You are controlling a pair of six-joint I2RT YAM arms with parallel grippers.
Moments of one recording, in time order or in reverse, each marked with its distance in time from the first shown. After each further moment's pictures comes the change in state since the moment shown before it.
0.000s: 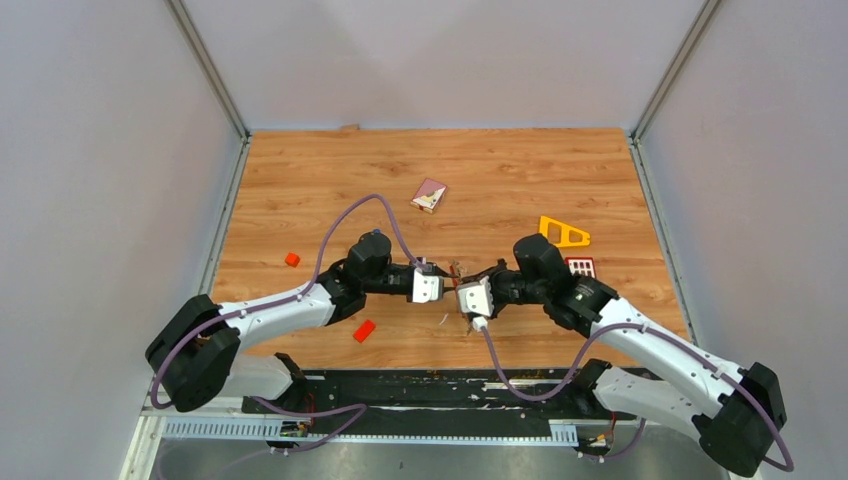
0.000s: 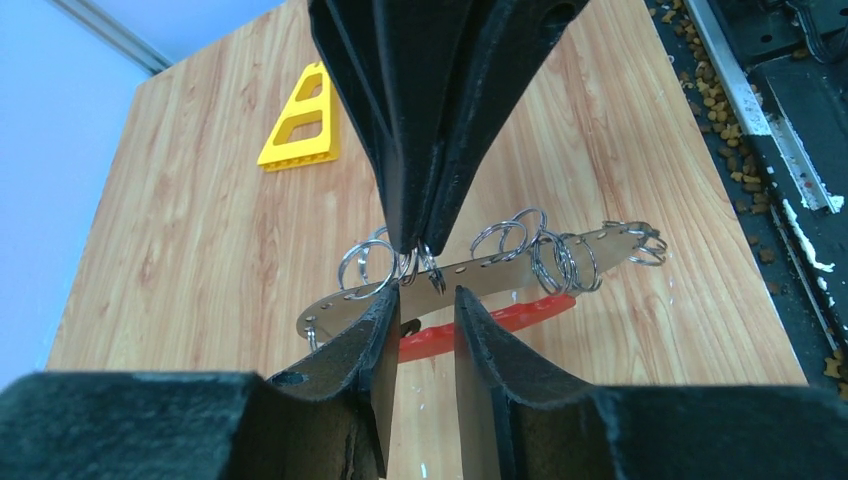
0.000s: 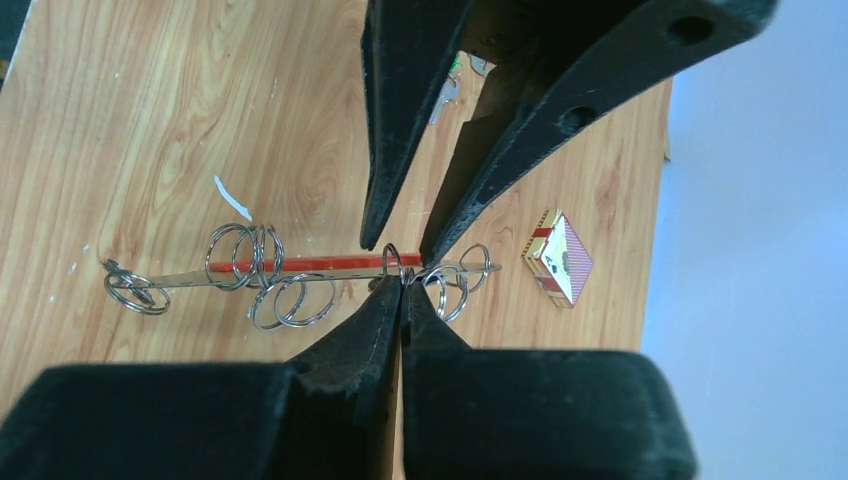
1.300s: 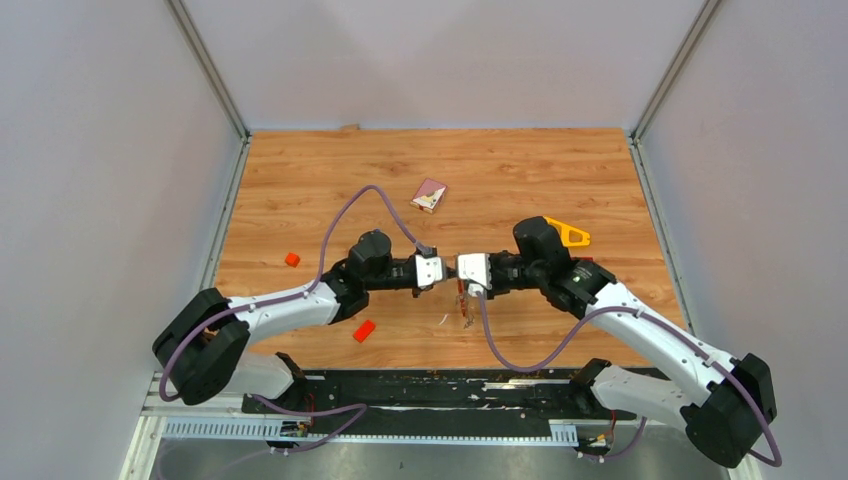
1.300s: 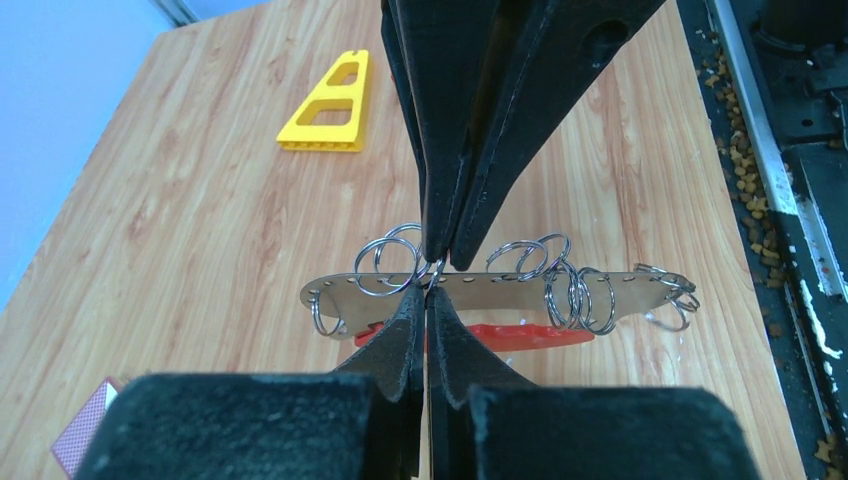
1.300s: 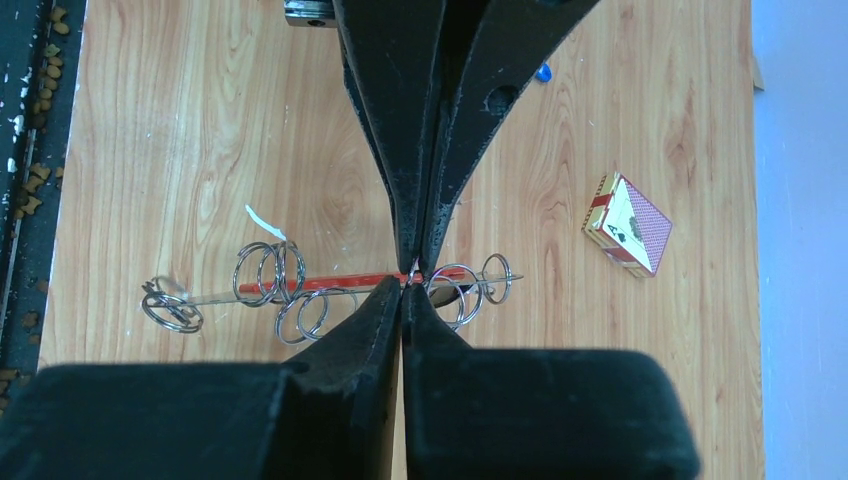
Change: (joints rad) left arm 0.000 0.046 0.001 0.124 -0.081 -0.203; right arm -0.070 0.098 0.119 -0.069 -0.066 0.243
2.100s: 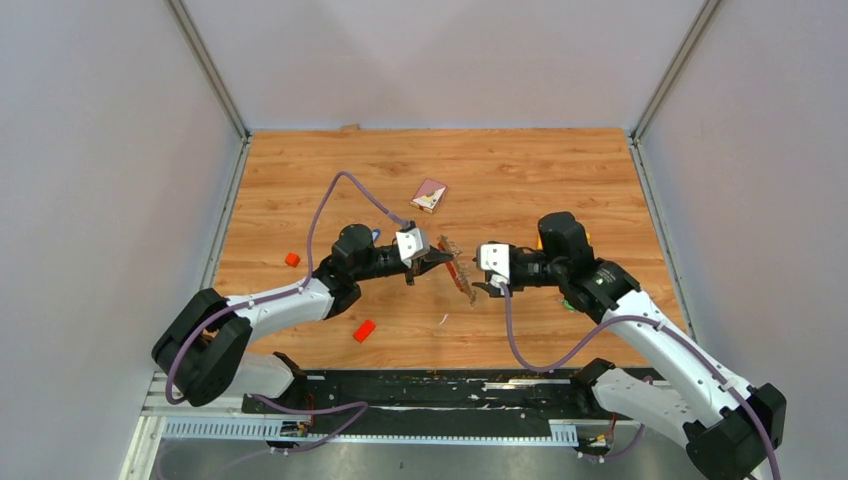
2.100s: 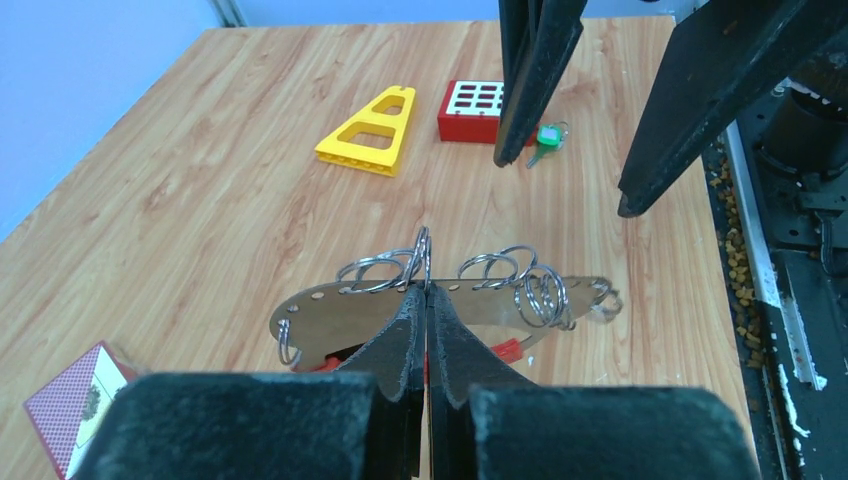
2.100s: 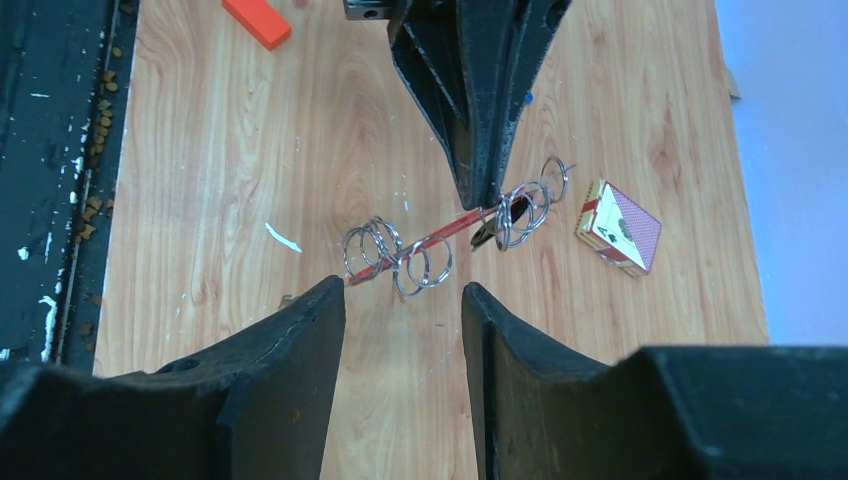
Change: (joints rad) left arm 0.112 0.000 -0.033 0.193 0.039 -0.263; right arm -0.119 -0.098 0.024 -0.063 -0.139 0.051
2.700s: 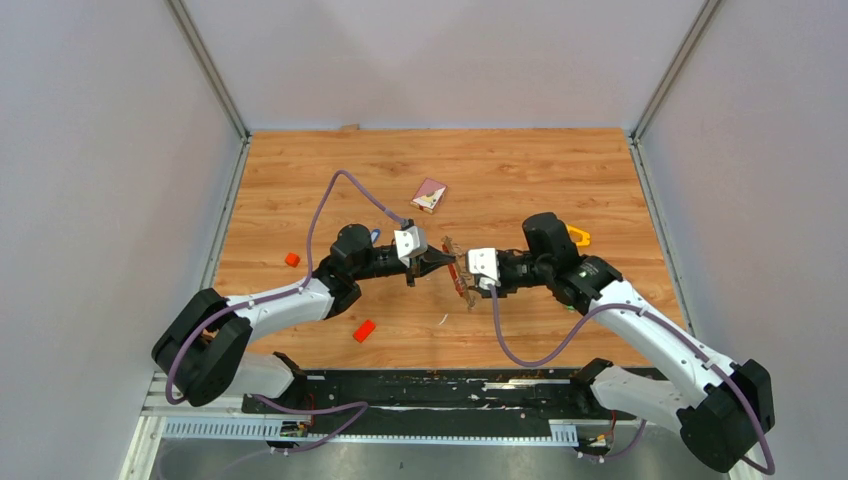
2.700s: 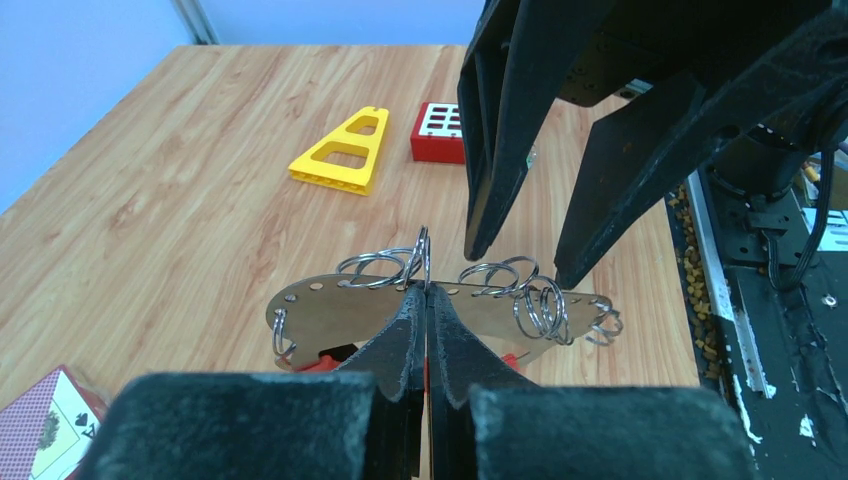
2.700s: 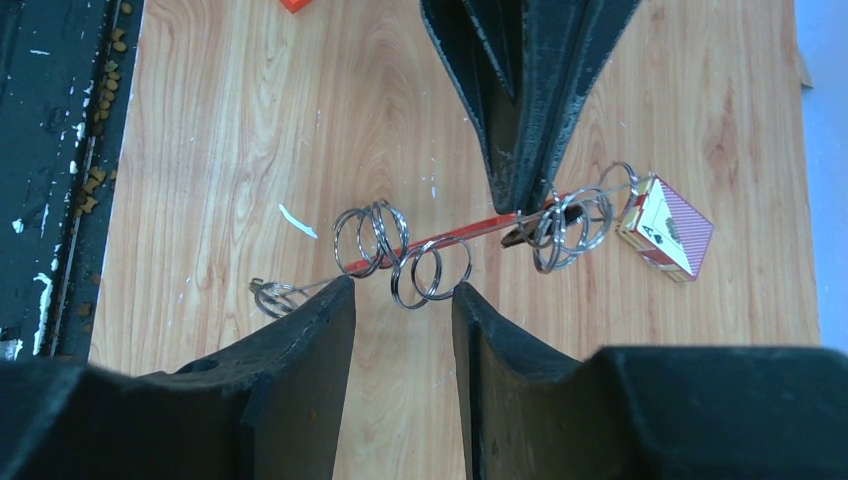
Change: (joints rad) left arm 0.000 0.000 0.000 0.042 0.048 -0.075; right arm 0.022 0.088 -0.016 0.008 -0.004 -0.051
